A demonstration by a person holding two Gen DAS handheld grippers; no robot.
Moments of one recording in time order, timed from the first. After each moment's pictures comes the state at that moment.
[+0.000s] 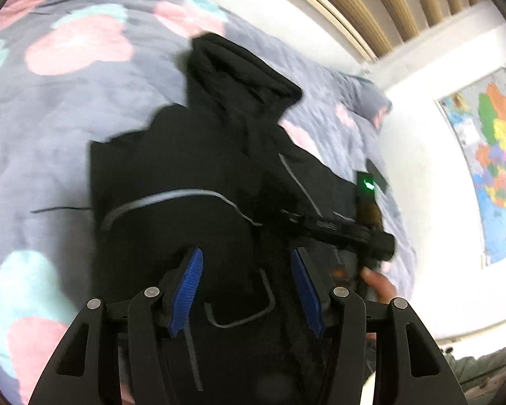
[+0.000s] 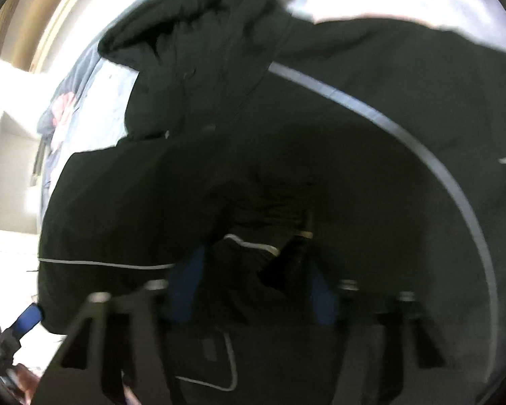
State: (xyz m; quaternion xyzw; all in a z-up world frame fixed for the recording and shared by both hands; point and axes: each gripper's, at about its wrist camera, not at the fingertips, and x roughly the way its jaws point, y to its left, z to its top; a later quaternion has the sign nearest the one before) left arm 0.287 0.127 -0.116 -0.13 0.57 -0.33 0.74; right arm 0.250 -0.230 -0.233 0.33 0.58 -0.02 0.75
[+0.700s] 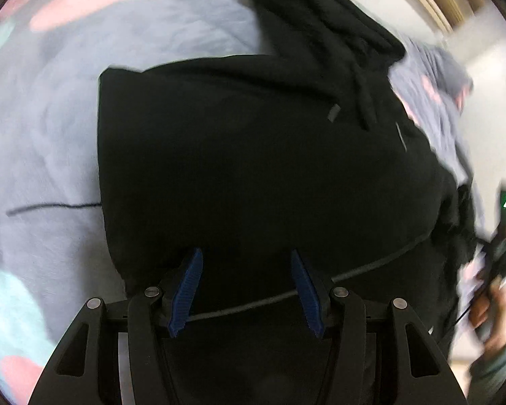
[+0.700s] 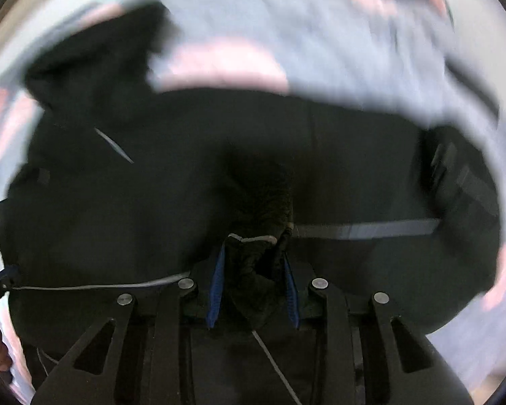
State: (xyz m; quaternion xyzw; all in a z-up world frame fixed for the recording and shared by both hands) left arm 0.329 0.075 -0.244 -0.06 0.63 -0.22 0.74; right arm 0.204 -0.338 -0.230 0.18 0.60 -0.18 0.76
